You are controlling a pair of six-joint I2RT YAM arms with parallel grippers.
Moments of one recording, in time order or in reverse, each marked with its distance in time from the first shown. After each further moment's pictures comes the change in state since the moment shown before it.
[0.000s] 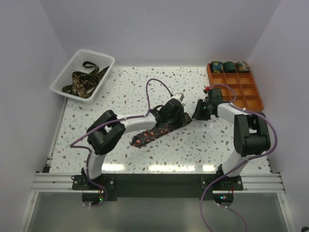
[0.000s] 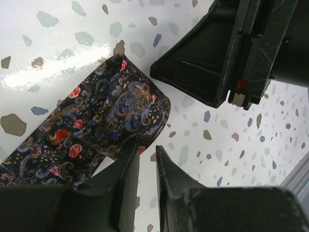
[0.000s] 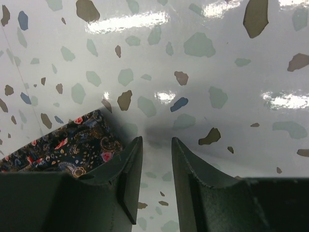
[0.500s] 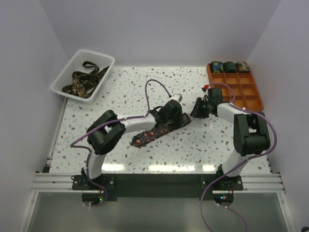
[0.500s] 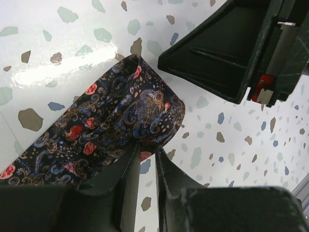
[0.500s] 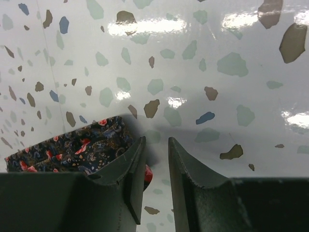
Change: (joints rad) left arm 0.000 0.000 -0.021 -0.001 -0.040 0.001; right arm 0.000 0.012 0.000 0.072 -0.083 -0.014
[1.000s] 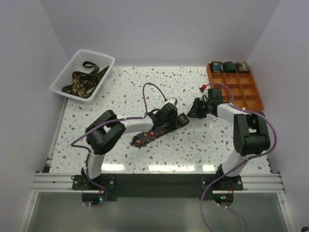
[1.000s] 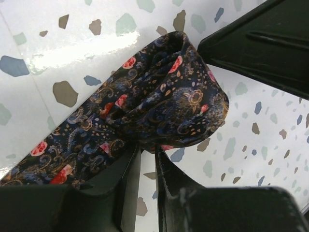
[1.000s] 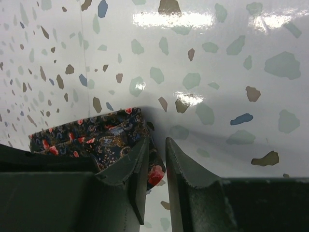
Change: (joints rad) left arm 0.017 -0.008 -0.080 0.000 -0.008 0.000; right arm 0.000 0.000 -0.010 0.029 -0.141 -0.009
